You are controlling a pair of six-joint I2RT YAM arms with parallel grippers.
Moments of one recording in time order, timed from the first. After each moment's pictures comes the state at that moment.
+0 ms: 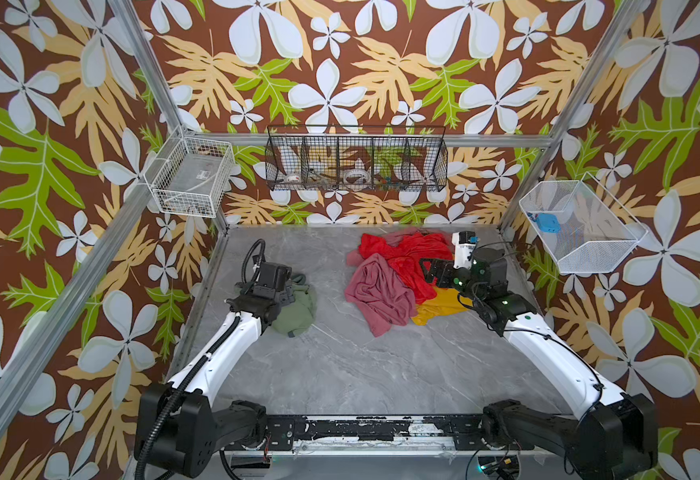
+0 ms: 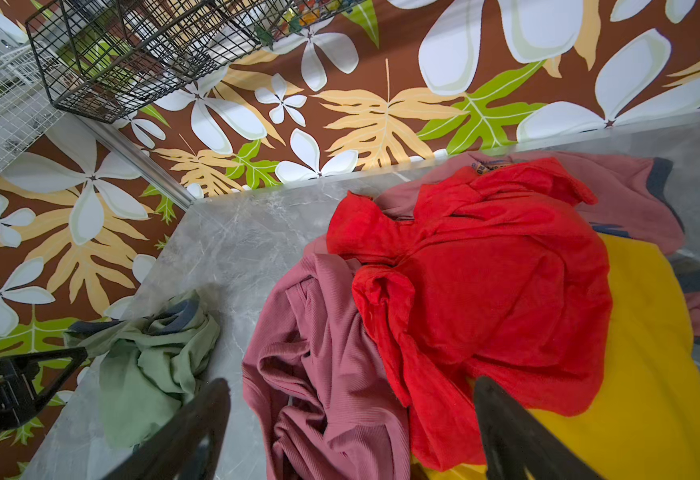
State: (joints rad) left arm -0.26 1.27 0.89 -0.49 -0.46 -0.40; right arm 0.26 1.19 0.92 -0.13 -0.17 0.38
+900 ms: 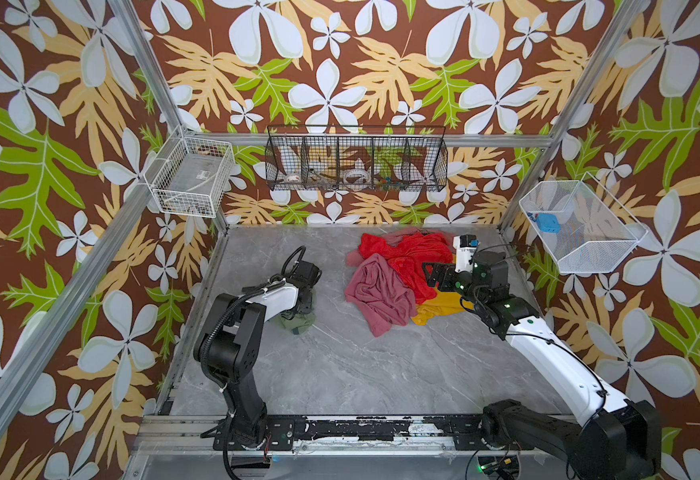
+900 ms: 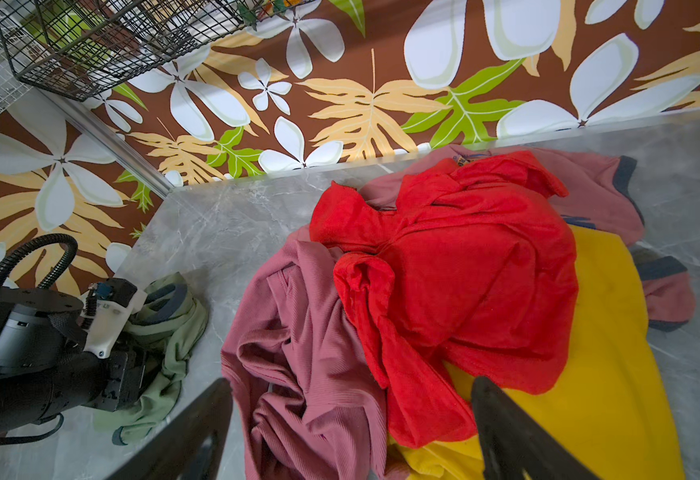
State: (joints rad) left arm -0.31 1.79 1.05 -0.50 -0.38 -0.29; right arm 0.26 1.15 0.90 -0.17 -0.13 0.33
